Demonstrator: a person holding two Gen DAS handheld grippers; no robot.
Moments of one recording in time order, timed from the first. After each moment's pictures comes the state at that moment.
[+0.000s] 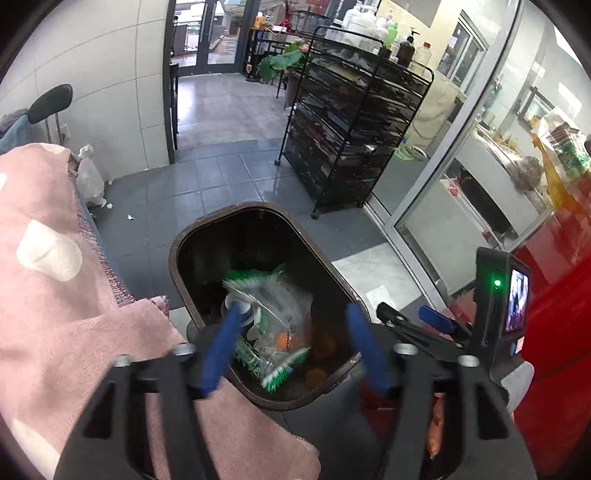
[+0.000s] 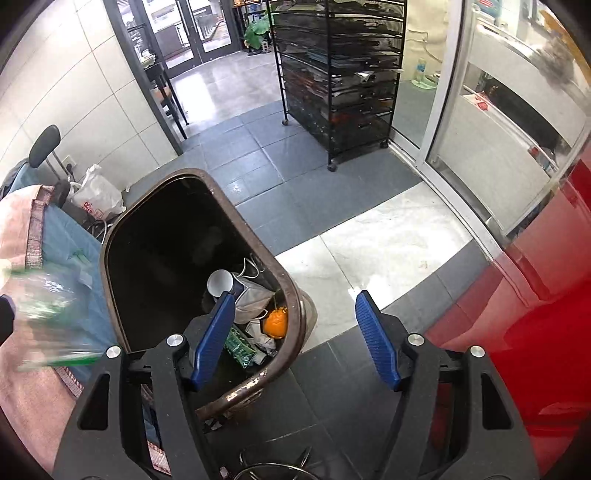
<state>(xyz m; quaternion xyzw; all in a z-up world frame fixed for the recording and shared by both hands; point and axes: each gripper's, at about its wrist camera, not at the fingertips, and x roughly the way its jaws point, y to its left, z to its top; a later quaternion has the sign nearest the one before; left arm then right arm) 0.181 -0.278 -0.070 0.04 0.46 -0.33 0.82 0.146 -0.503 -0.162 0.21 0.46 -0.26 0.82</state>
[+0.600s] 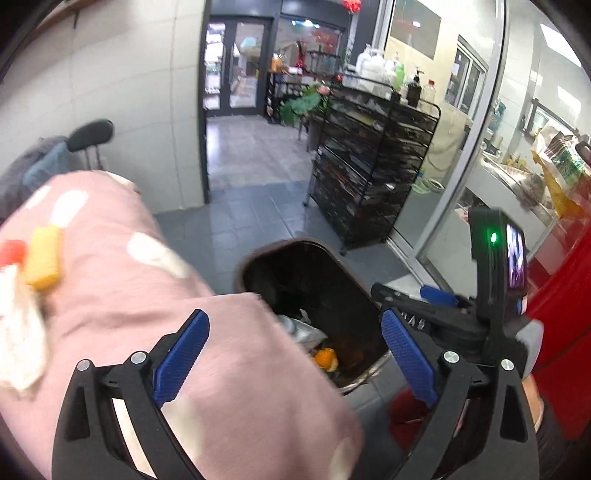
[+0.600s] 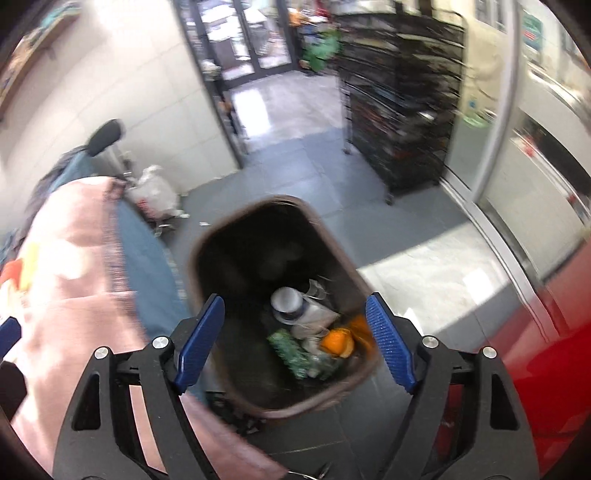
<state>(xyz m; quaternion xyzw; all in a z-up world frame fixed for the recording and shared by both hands) 0.144 -0.202 -0.023 0.05 0.37 -0.29 0.88 0.163 -0.431 -0.103 0.18 0.41 -0.15 0.88</state>
